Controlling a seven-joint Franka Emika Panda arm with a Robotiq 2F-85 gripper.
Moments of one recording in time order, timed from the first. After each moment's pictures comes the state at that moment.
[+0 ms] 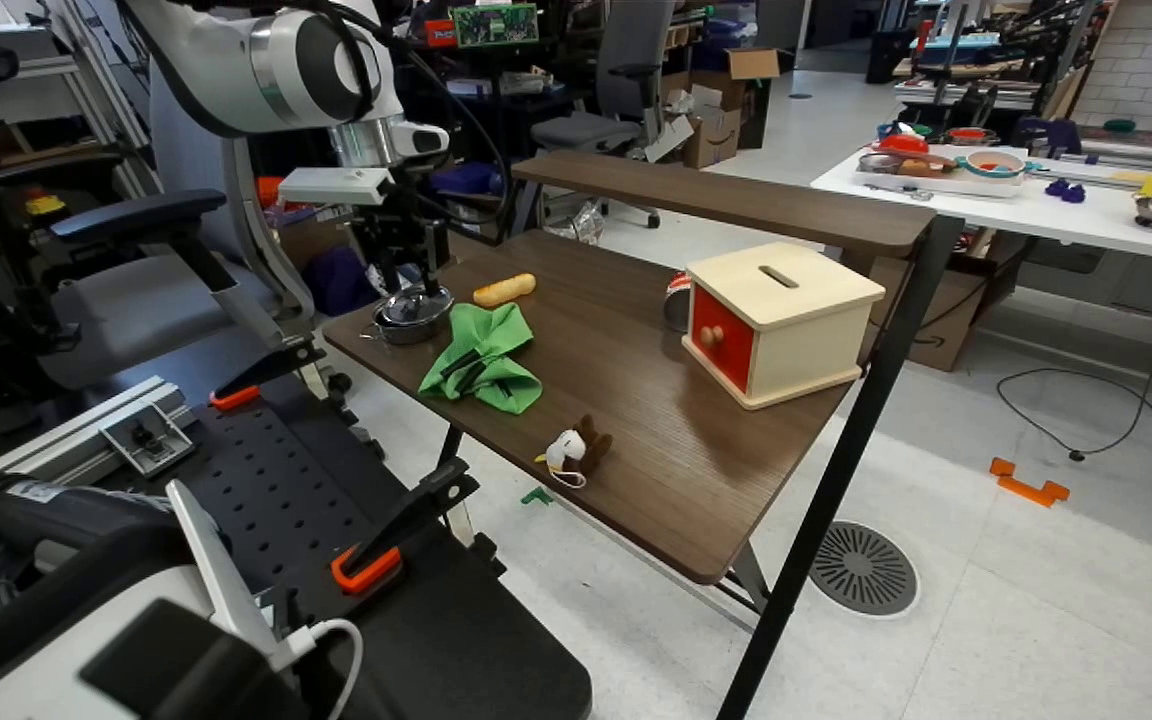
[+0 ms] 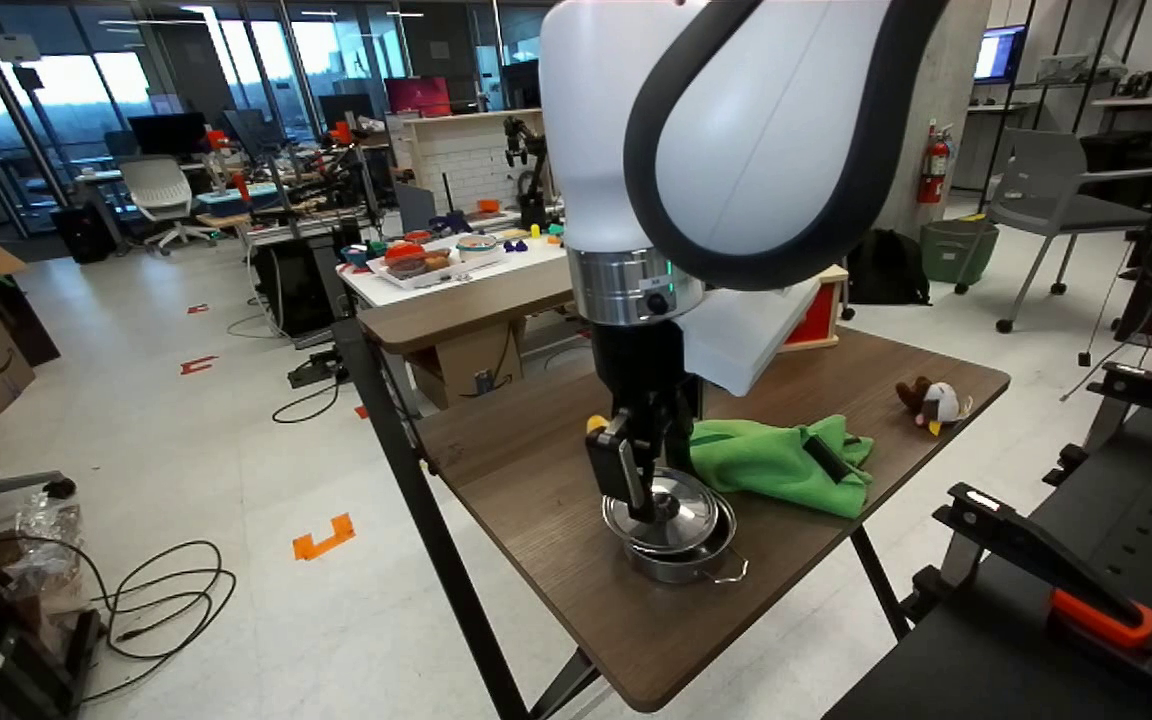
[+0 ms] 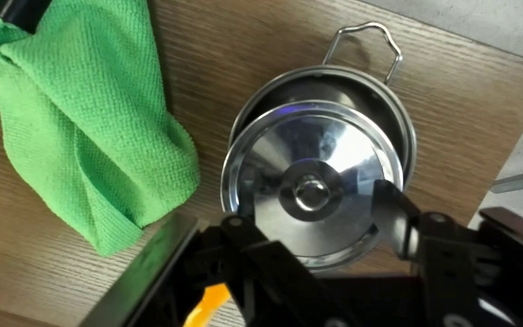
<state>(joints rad) 0.41 0.70 0.05 -1.99 -0.23 2.64 0.20</state>
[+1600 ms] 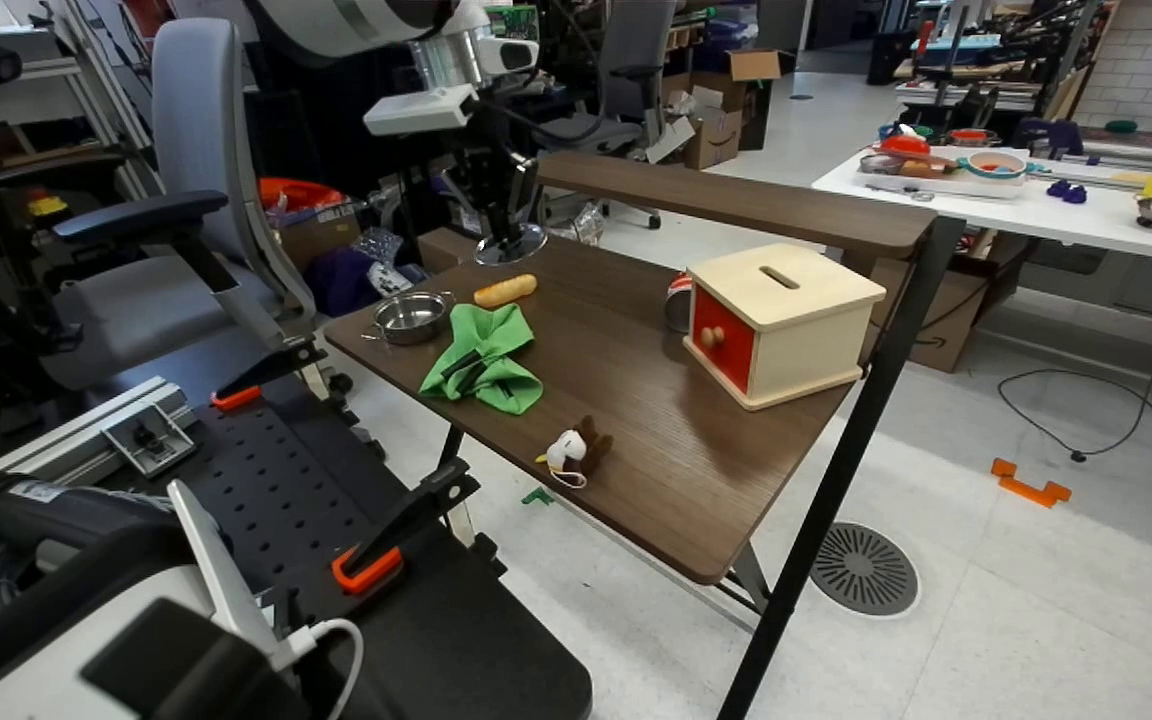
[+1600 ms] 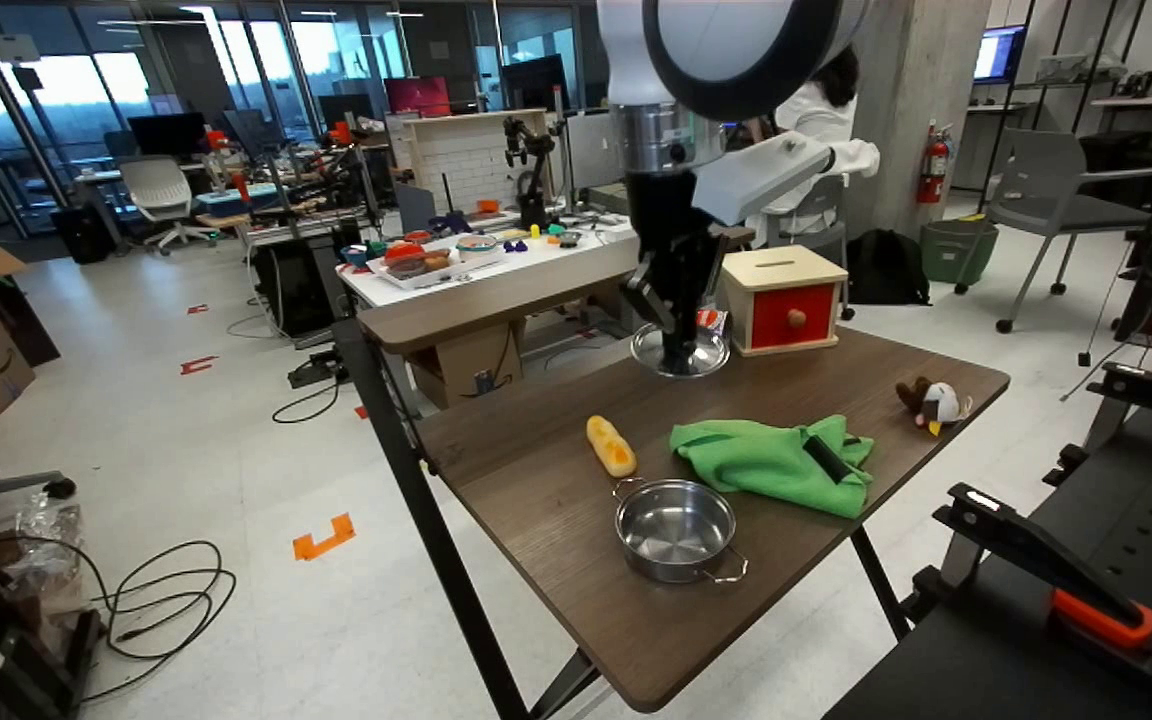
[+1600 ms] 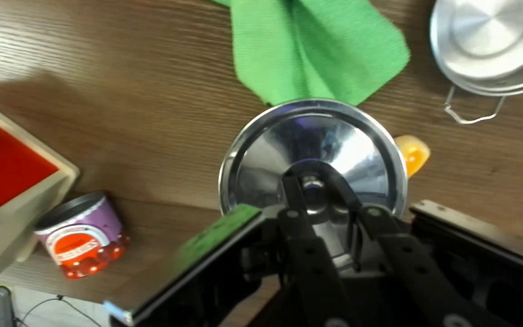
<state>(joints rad) 0.32 0.61 -0.06 -1.90 -0.23 2.55 0.20</state>
